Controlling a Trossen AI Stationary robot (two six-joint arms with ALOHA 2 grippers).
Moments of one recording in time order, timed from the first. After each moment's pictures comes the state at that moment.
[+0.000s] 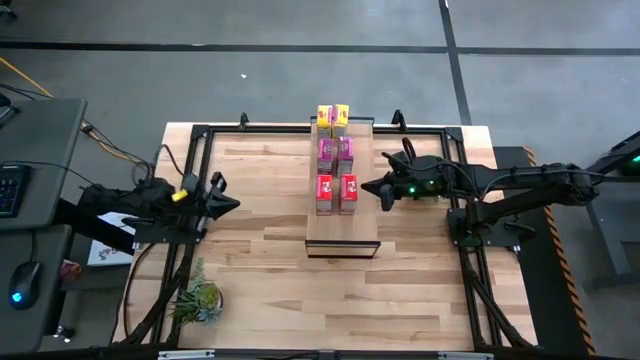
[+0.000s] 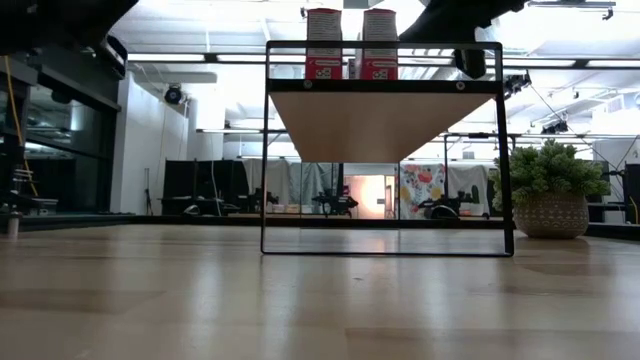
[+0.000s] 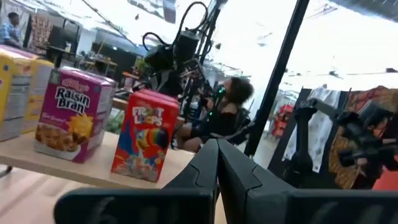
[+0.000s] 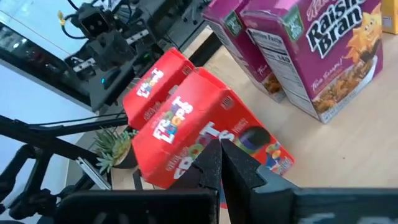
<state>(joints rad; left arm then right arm) -0.14 0.01 0.14 0.10 -0.09 -0.28 -0.03 1.04 0.84 -0.18 0.12 0.78</state>
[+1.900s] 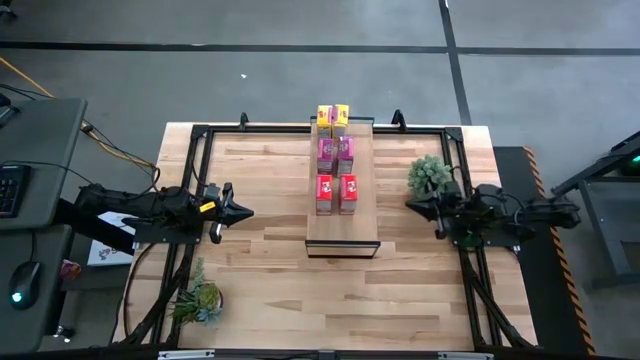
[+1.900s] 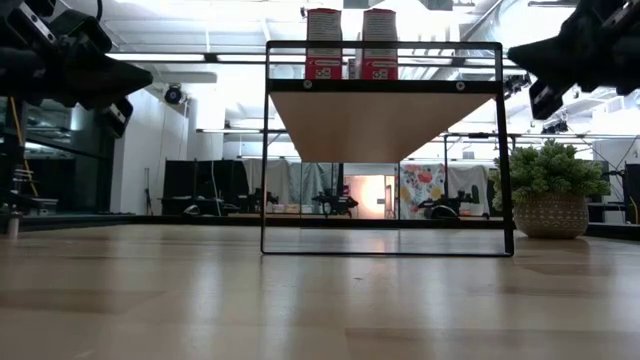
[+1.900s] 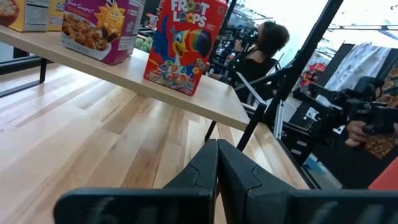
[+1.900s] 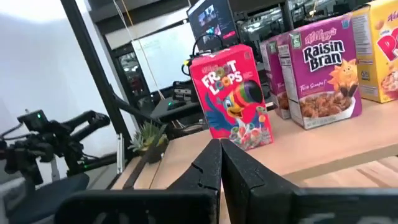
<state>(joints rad) -0.14 0.06 0.01 0.03 -0.11 -0.36 0.05 0.00 0.06 0.08 0.06 0.28</state>
